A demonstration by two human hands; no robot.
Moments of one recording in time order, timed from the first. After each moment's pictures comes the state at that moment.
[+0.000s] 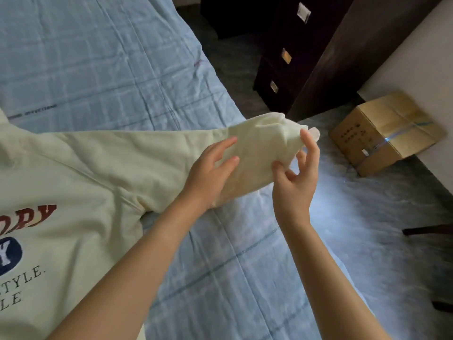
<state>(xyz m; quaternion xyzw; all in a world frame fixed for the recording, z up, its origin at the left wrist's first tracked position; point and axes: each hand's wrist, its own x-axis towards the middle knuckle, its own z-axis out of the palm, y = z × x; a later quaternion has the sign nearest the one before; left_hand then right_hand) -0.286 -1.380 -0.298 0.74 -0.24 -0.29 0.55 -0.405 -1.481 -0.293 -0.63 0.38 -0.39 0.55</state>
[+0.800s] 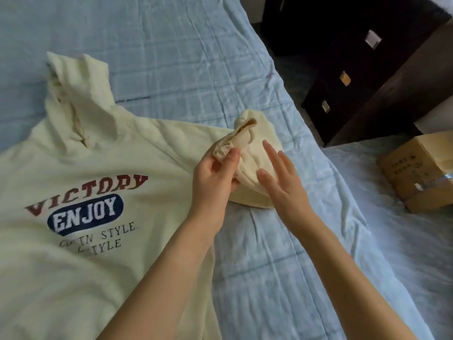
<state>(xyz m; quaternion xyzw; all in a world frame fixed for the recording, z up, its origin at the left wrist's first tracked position) -0.283 -1.256 -0.256 0.58 -0.03 -0.21 0.79 -0.357 -1.387 -0.276 -0.83 0.23 -0.04 0.52</state>
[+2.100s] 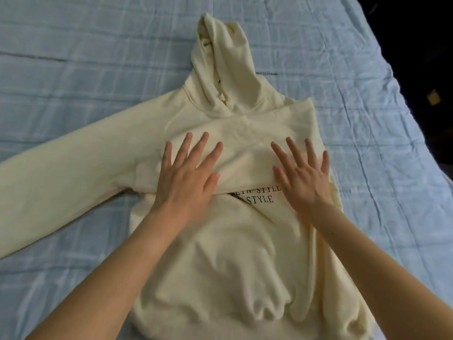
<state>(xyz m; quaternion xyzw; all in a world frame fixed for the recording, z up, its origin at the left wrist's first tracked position) -0.218 -0.886 -0.318 0.96 -0.26 0.05 0.09 -0.272 -1.160 -0.334 -0.99 0.09 0.04 0.02</state>
